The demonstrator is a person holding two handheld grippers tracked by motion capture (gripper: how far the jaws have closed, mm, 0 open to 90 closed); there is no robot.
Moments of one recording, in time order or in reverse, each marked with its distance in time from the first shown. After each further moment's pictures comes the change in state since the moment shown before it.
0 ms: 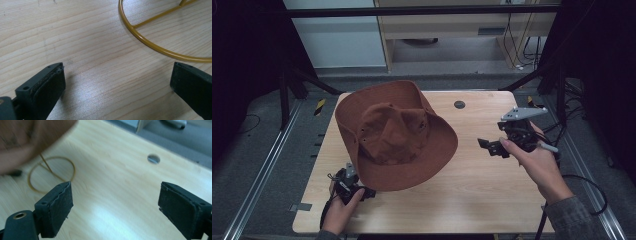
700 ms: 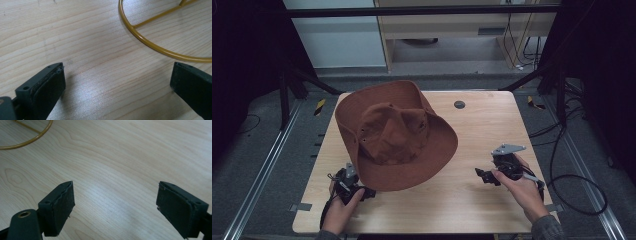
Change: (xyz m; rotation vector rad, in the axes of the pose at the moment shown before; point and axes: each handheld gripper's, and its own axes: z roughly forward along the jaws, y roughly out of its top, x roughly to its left) left arm 0.000 0.000 0.000 0.000 0.000 0.000; right arm 0.000 -0.109 0.077 0.110 -0.021 0.076
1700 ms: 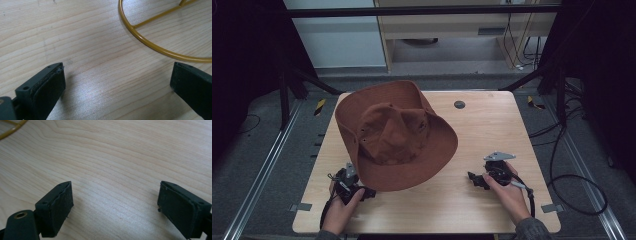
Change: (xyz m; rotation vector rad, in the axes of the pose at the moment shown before) left arm 0.000 0.000 0.000 0.000 0.000 0.000; right arm 0.008 -0.026 0.047 -0.025 -0.037 0.083
